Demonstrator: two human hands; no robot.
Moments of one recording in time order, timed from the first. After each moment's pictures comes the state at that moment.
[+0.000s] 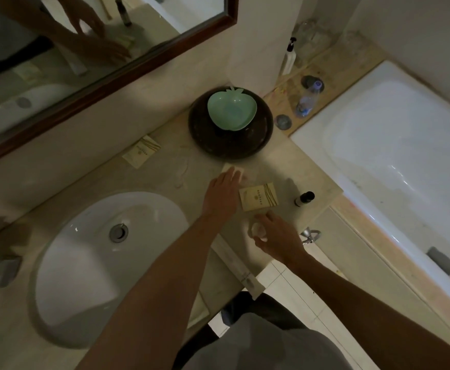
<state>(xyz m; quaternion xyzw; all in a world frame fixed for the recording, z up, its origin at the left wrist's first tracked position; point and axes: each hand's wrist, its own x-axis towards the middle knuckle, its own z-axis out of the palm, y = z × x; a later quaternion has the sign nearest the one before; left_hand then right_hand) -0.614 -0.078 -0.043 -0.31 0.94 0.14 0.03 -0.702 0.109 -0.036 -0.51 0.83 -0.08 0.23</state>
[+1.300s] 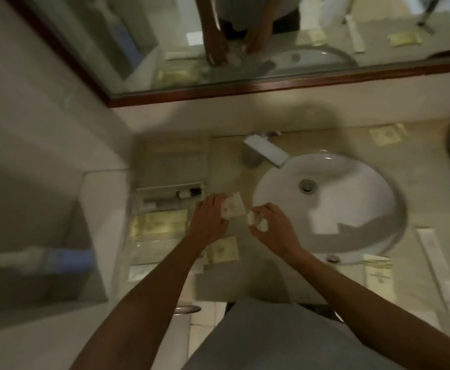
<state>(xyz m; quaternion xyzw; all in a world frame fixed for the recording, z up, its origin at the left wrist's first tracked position) 0.004 -0.030 0.006 -0.63 0.75 0.18 -0.04 -0.212 -0.006 0.009 -0.71 0.59 -0.22 0.33</state>
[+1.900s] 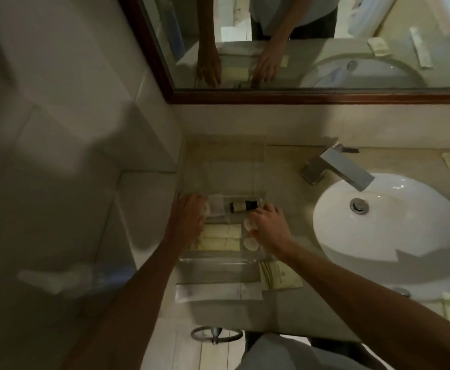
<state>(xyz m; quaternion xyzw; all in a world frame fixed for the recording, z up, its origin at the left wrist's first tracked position) 0.236 -0.062 -0.023 -0.65 0.76 0.09 -0.01 -0.023 -0.071 -0.014 -0.83 0.53 0.00 0.18</state>
